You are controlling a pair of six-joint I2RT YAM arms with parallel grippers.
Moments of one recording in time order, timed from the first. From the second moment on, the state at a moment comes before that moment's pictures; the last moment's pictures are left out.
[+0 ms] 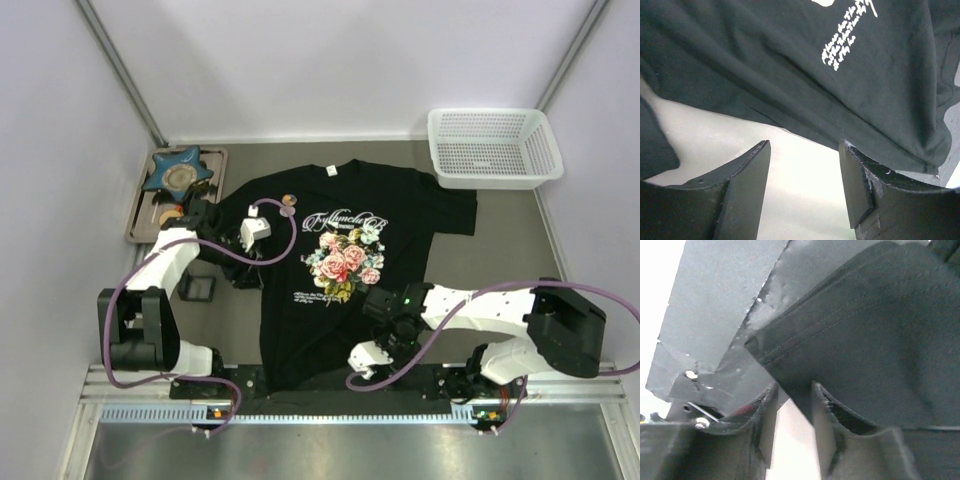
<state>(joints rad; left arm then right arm) -0.01 1.41 0.94 -0.94 0.74 0.88 1.12 1.37 0.69 -0.87 -0.44 -1.02</state>
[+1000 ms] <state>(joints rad) -0.01 2.20 1.82 -0.47 0.40 0.27 0.48 1.48 1.34 -1.23 -0.38 -1.06</state>
